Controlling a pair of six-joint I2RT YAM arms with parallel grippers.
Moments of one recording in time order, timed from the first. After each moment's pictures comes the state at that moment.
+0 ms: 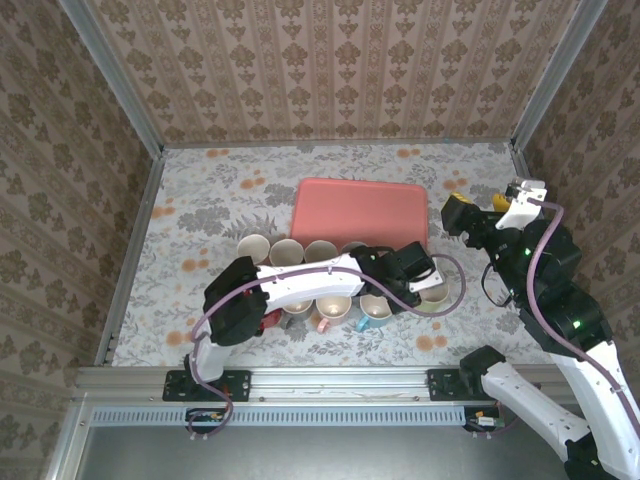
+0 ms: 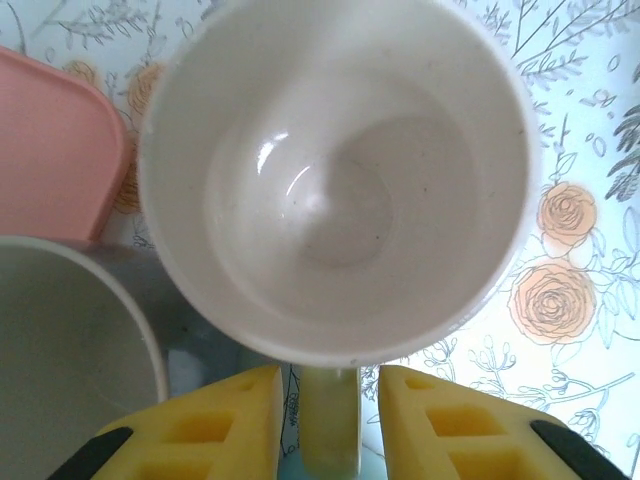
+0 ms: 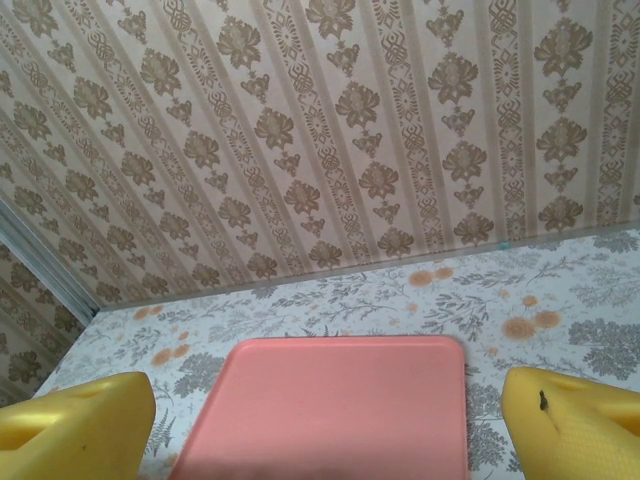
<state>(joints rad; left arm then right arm) -1.27 2.01 1.64 -0.65 0.01 0.07 0.41 0.67 1.13 -0.61 0.30 0.34</state>
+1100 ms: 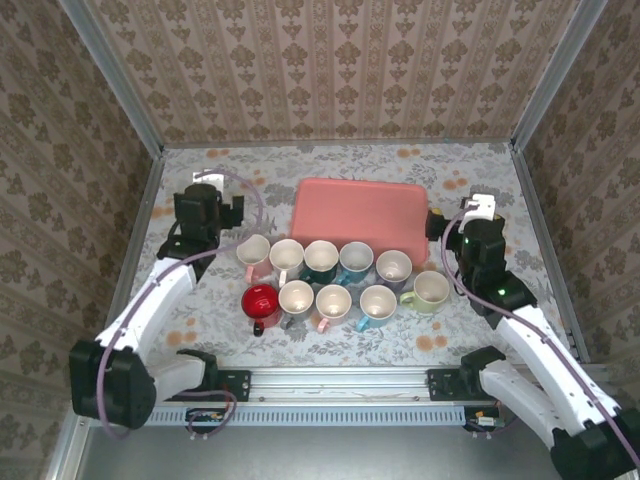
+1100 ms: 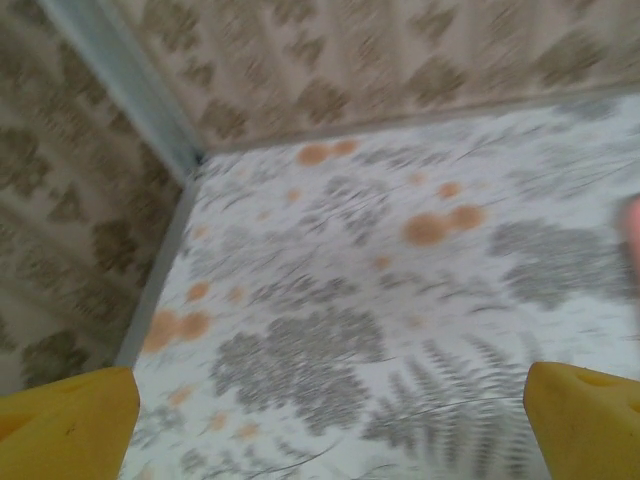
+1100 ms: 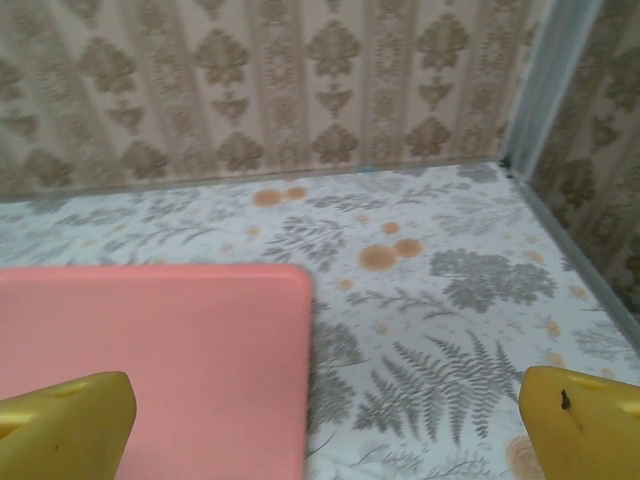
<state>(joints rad) -0.27 1.17 0.83 -0.13 -0.38 0.08 0.26 0.81 0.64 -0.16 0.44 0.16</state>
